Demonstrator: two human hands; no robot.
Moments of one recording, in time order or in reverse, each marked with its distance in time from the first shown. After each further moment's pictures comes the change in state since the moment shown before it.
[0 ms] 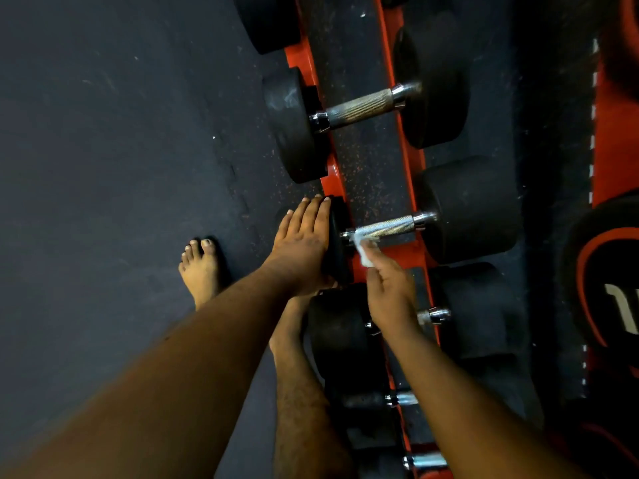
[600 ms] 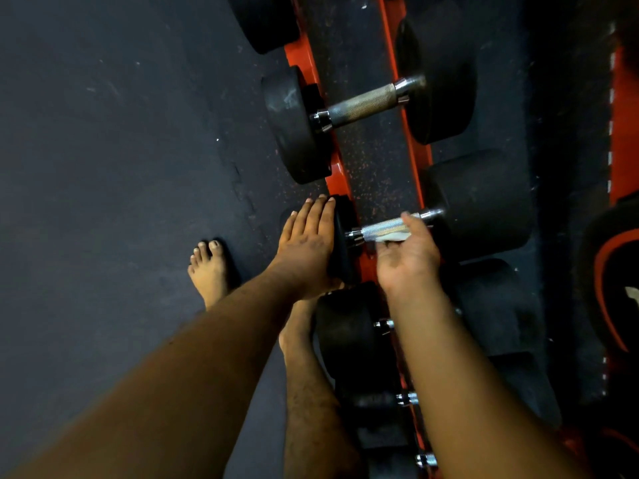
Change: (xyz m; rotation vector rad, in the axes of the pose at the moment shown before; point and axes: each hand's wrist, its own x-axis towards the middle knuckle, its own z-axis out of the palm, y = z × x) left_hand 0.001 -0.002 0.002 0.008 -0.024 -0.005; right_hand 0.073 -0.061 -0.009 1.359 0.470 0.911
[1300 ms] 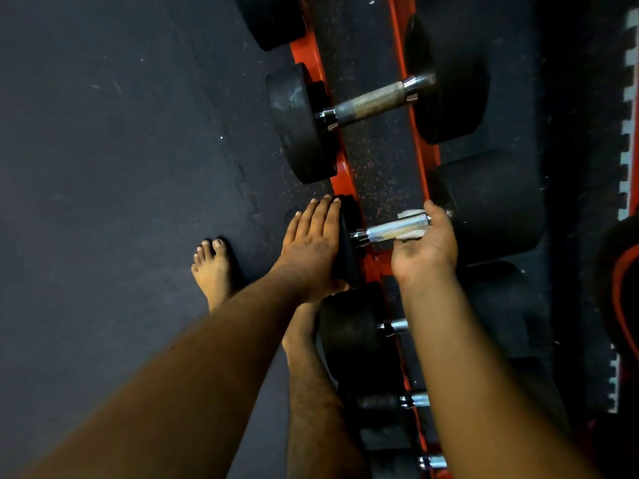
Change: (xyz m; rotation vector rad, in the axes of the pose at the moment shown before) left_hand 0.002 -0.003 0.008 0.020 0.035 0.002; right_hand 0.012 -0.017 0.003 -0.071 0.021 -0.042
